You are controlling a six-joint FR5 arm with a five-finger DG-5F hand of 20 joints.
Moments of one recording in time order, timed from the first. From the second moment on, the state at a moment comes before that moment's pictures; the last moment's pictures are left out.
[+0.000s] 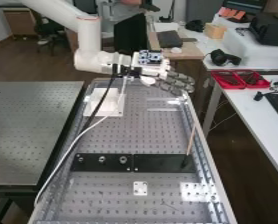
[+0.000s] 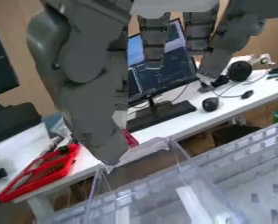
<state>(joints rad) 1.92 -2.11 -1.63 -2.66 -1.11 -0.39</state>
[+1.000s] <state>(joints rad) 1.92 -2.20 -1.56 -2.75 -1.12 -0.32</state>
